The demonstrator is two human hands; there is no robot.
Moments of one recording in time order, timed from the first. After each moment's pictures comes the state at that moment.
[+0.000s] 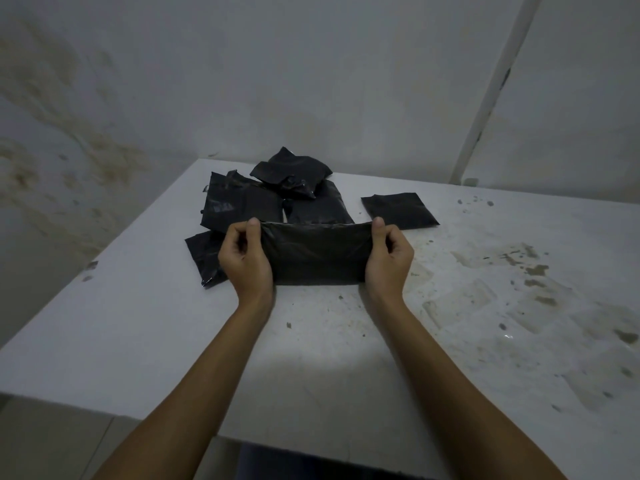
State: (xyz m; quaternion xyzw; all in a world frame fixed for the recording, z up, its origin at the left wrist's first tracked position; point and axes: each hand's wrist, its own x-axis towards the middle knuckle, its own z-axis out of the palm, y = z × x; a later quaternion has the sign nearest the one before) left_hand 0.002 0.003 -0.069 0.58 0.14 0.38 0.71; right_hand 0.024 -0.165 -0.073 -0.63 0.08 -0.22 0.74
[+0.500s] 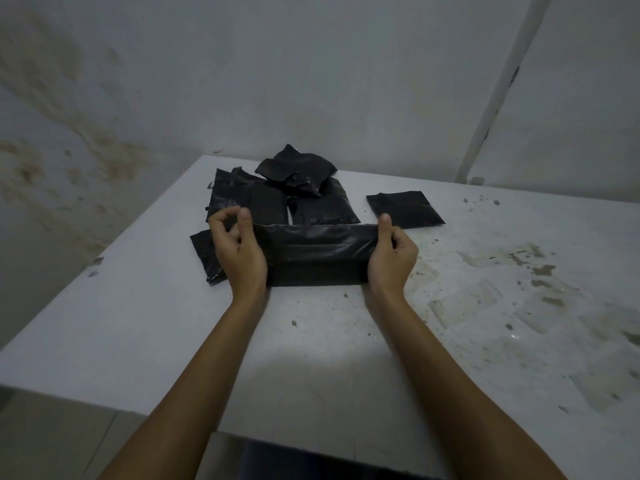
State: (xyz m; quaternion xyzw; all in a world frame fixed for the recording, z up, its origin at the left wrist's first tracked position) left_hand 0.002 0.019 -0.061 0.63 0.15 0.36 0.67; right_hand 0.030 -0.159 -0.072 -0.64 0.15 -0.23 0.71
